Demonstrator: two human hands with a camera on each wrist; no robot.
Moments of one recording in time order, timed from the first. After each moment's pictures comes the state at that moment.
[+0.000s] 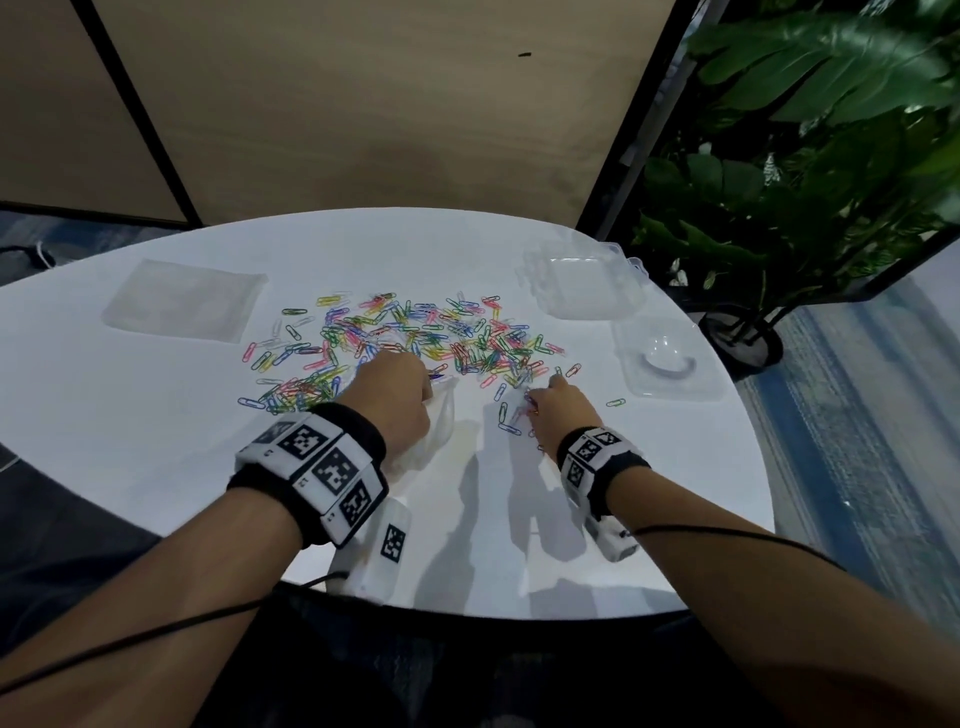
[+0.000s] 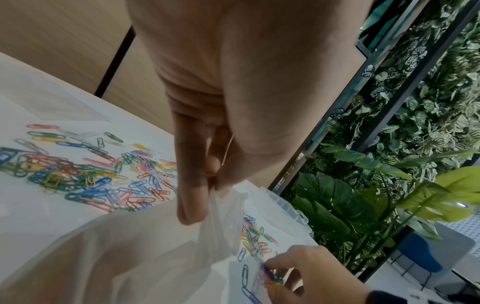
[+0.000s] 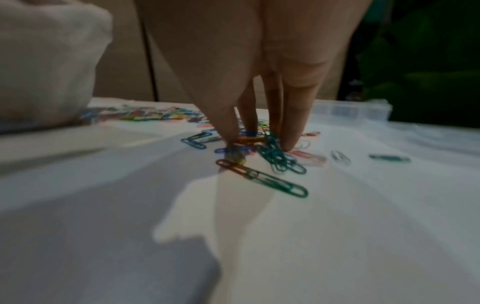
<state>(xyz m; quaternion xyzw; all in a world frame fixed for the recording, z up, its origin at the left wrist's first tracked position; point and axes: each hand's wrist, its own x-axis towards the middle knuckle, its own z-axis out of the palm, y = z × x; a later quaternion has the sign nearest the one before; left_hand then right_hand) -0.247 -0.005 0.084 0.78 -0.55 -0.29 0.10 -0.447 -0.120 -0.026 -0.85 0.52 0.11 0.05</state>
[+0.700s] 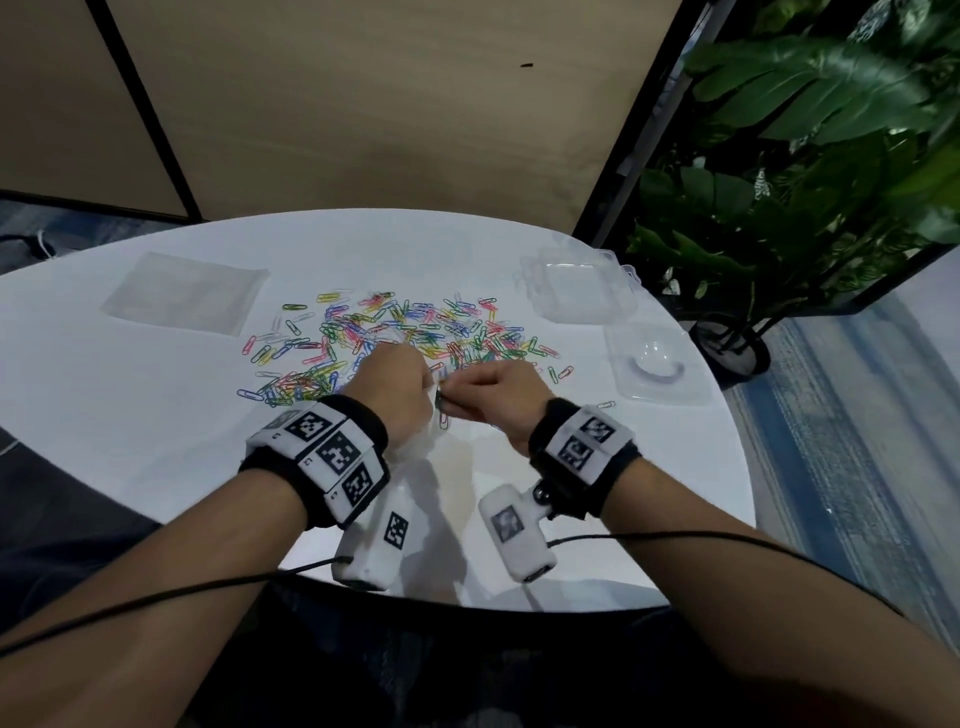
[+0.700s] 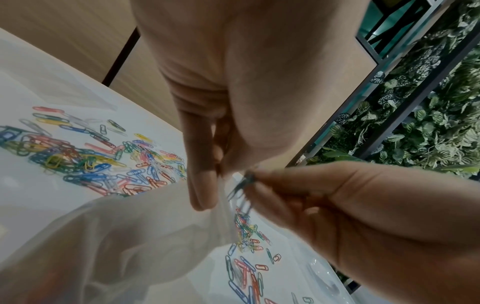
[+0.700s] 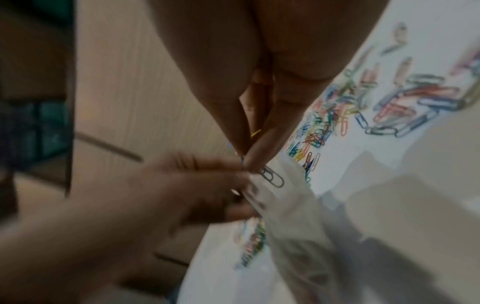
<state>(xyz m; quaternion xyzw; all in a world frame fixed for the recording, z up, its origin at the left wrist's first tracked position) -0.251 -0.006 0.083 0.78 -0.53 -0.29 0.17 -0.386 -0.068 0.053 -0.50 0.49 -0.23 0.67</state>
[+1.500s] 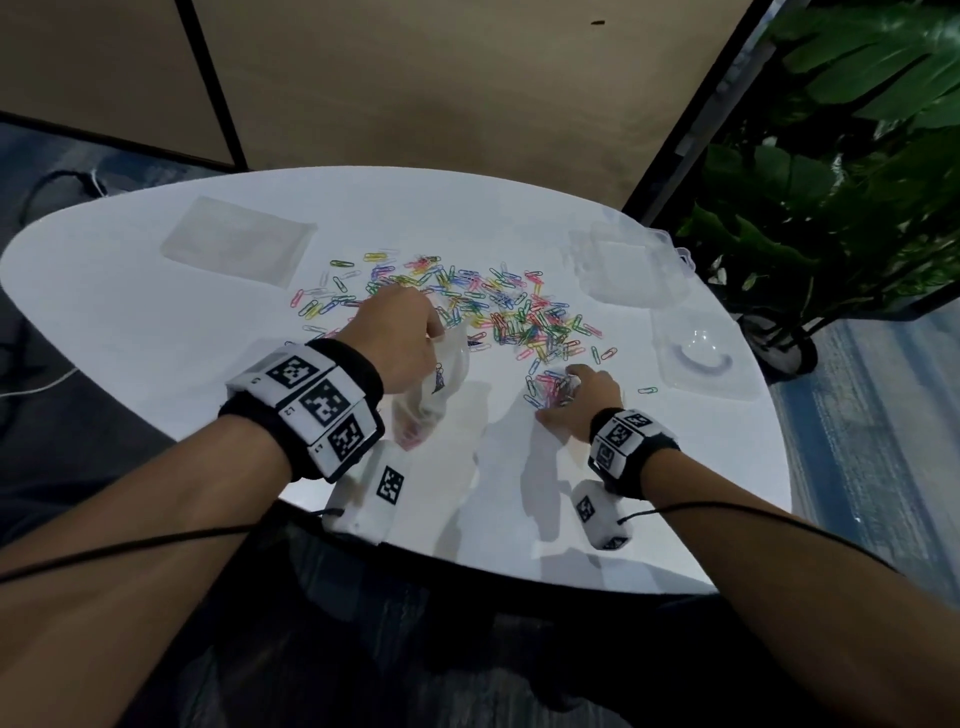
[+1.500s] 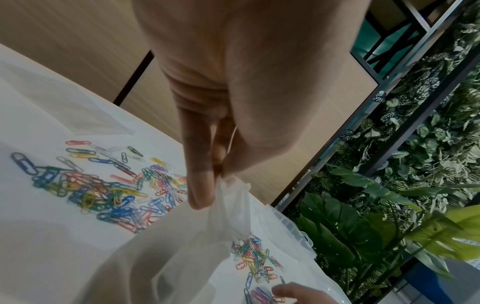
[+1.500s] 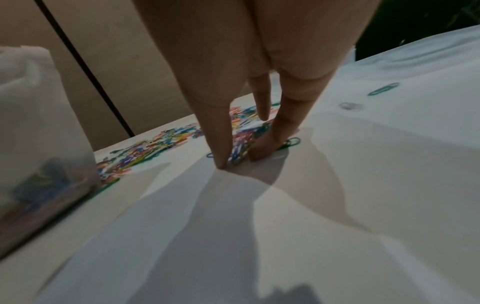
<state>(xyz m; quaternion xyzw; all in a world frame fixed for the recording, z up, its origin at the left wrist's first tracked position) -0.209 0.018 0.101 0.79 -0.52 -0.28 0.20 -0.441 -0.107 -0.021 -0.72 0.65 0.06 0.25</state>
